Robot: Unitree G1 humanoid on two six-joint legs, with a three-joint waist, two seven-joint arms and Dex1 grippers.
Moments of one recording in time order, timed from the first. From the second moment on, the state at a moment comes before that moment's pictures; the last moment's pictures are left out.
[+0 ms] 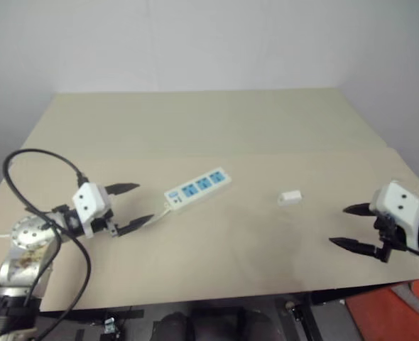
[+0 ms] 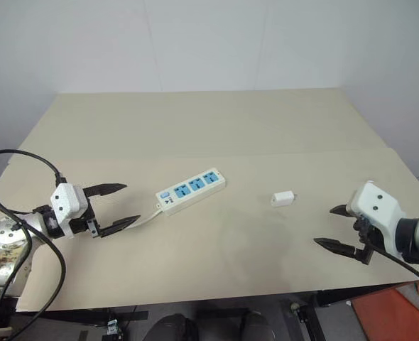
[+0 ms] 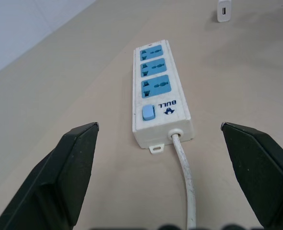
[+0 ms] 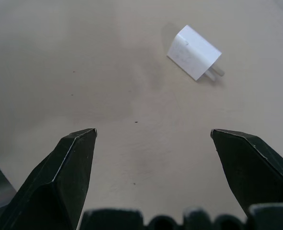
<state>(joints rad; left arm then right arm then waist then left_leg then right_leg) -0.15 0.76 0.19 -0.05 -0.36 -0.01 -1.06 0.13 -1.08 -0.44 -0.39 0.35 0.55 1.11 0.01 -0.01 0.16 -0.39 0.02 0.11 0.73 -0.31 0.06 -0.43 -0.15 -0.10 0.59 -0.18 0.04</state>
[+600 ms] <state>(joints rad) -0.27 0.69 0.10 0.10 -0.36 -0.09 -1.17 0.13 -1.07 -0.47 -0.45 0.37 0.57 1.06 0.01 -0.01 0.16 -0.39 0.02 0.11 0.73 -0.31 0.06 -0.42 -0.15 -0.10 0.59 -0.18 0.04</state>
